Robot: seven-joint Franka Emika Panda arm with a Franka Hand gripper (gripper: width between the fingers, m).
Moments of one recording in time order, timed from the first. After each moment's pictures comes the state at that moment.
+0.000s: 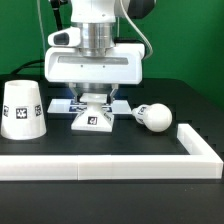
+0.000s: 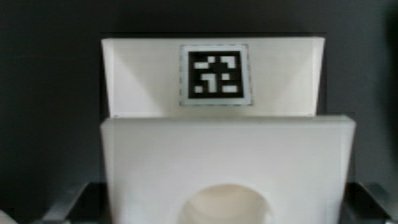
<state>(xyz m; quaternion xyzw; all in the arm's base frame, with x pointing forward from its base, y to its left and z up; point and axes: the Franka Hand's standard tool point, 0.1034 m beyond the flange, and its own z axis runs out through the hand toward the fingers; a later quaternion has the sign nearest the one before) 0.424 -0.019 0.046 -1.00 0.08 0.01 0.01</state>
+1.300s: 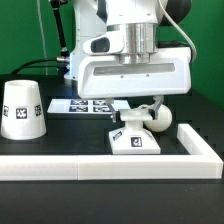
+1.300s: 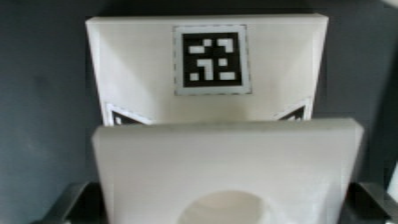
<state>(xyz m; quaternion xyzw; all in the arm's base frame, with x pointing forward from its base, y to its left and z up) 0.551 0.055 0.048 -1.00 0.00 -0.07 0.03</state>
